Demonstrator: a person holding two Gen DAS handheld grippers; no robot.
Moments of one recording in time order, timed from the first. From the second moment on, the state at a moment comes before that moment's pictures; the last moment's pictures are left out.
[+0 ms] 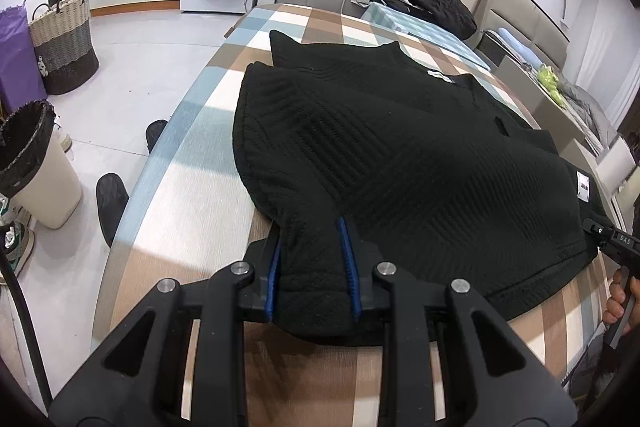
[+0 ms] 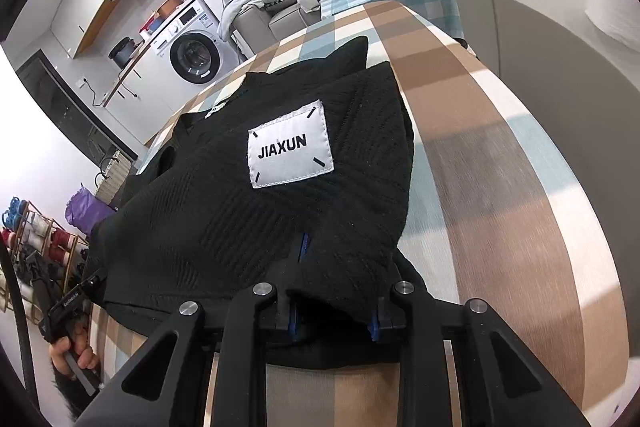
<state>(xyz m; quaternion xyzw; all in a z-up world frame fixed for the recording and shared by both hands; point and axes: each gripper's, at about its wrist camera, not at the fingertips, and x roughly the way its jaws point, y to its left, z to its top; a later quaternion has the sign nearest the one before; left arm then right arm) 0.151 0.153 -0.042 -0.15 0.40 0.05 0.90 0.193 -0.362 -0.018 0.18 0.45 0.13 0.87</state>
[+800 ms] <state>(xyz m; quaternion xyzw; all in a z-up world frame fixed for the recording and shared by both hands) 0.093 0.163 -0.031 -0.17 0.37 0.07 0.91 0.149 -0.391 -0.012 0.22 0.41 0.14 0.87</state>
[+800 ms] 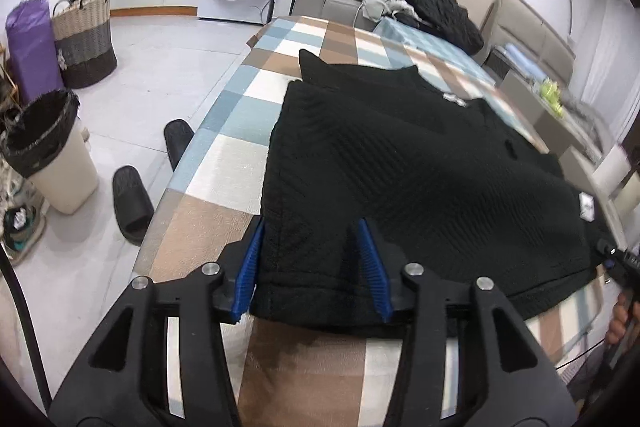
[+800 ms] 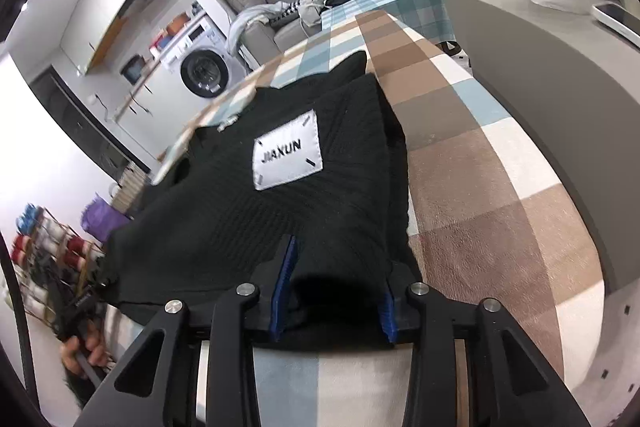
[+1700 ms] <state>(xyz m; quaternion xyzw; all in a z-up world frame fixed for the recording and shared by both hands) 0.110 0.176 0.034 -0.18 0.27 0.07 0.94 0.183 -0.405 0.036 0.29 0.32 0.13 0.89</state>
